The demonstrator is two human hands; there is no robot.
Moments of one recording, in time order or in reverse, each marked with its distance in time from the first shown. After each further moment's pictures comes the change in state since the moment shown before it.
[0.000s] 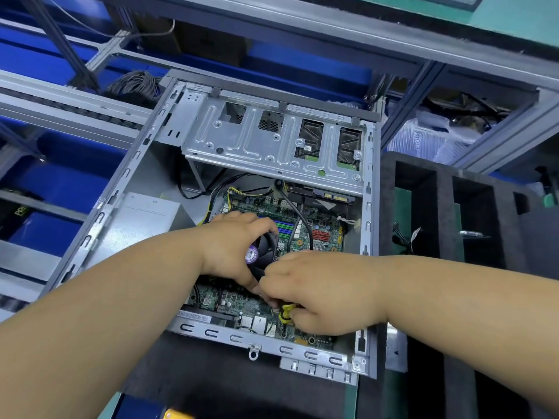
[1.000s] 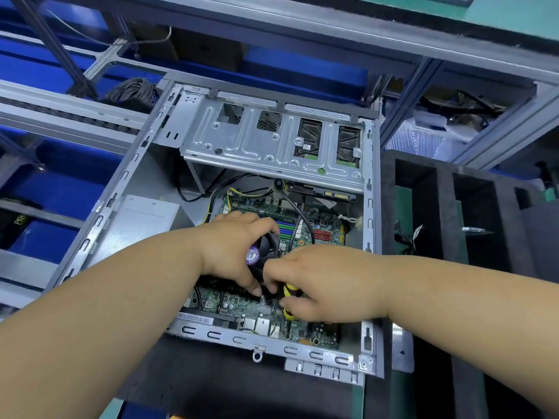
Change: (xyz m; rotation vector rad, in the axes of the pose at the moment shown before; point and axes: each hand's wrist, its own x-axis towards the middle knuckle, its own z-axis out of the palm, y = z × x) left_hand 0.005 -0.003 -0.001 0.021 0.014 0.060; right_hand 0.002 0.005 0.002 0.034 0.084 0.102
